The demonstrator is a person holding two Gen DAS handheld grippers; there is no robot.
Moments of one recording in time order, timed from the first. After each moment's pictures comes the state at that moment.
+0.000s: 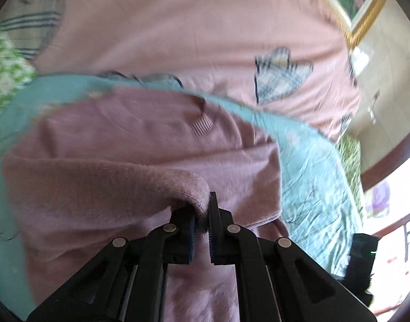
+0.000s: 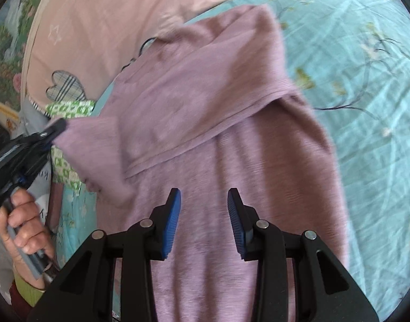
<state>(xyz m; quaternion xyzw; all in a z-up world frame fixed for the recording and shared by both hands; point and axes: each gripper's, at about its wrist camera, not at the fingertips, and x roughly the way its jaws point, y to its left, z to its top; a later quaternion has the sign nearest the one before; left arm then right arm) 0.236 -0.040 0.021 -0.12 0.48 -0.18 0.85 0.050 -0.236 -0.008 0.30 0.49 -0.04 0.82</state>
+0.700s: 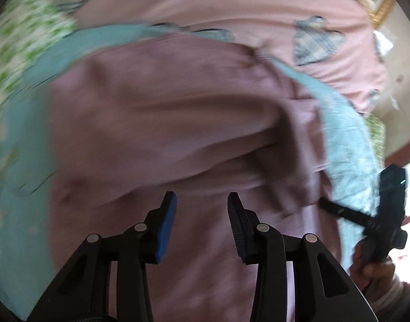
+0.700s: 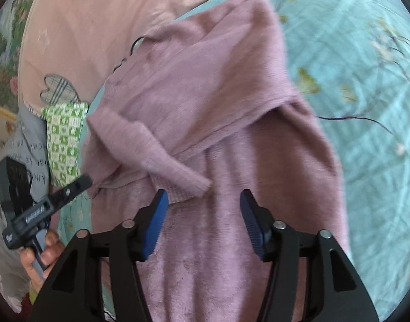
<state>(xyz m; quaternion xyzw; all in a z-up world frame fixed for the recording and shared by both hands) 0.171 0.041 -0.029 -0.09 0.53 -0.10 0.84 0.078 -0.243 -0.032 0.30 0.50 -0.02 0.81</state>
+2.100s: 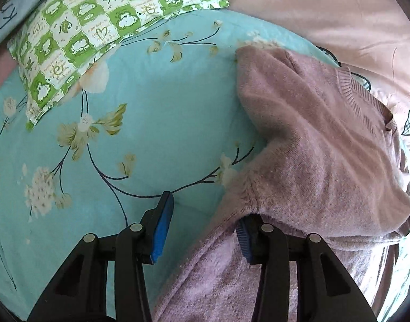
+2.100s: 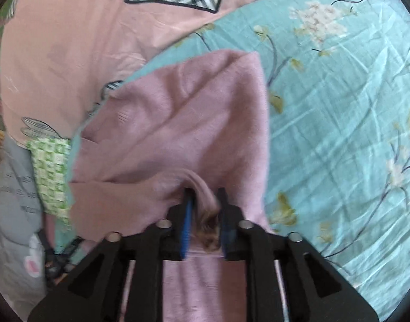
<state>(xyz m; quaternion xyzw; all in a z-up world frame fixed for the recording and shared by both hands) 0.178 0.180 -0.081 -0.15 0.51 0.12 0.84 0.170 -0.341 -0.015 0.29 0.52 -0.05 0.80</state>
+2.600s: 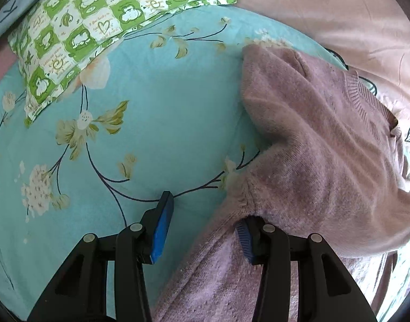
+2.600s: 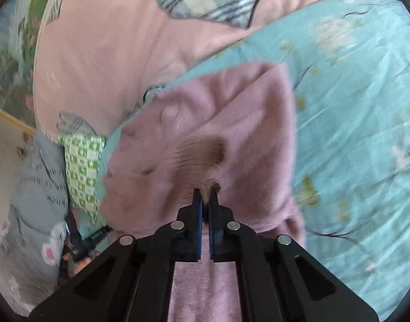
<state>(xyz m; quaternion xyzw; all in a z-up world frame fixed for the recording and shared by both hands) 0.199 0.179 -0.089 -0.16 0.52 0.13 0.83 0.144 -0.336 0.018 0.33 0.46 0.01 0.82</state>
